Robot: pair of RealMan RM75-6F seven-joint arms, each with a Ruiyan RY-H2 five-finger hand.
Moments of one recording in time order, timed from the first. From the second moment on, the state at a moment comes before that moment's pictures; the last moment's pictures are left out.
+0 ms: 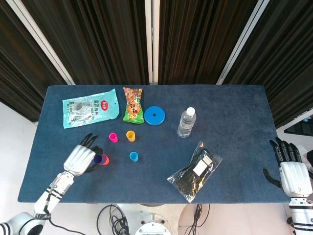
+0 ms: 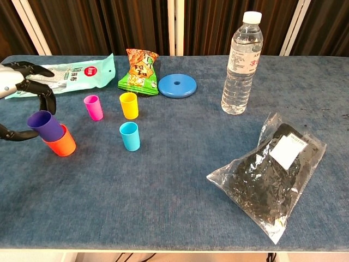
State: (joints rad) left arm -0.46 -1.34 -0.01 -1.56 1.55 1.14 0.26; right arm 0.05 -1.11 0.06 -1.68 -1.49 1.49 -0.08
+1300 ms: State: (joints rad) left arm -0.78 -1.62 -0.23 -1.38 1.15 0.87 0.36; right arm 0.04 -1.09 0.04 -1.70 -1.52 1.50 -0.06
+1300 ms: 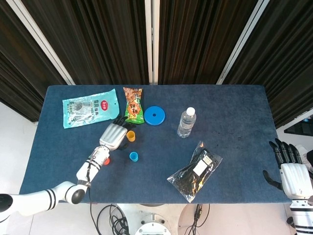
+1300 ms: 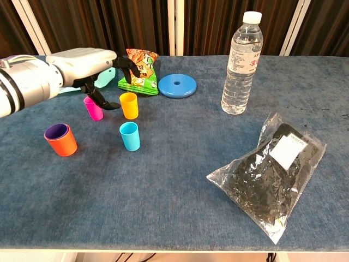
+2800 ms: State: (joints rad) left arm -0.81 -1.68 -0.23 -1.30 1.12 0.92 0.29; right arm 0.05 -1.08 0.06 -1.69 -1.48 1.47 -0.04
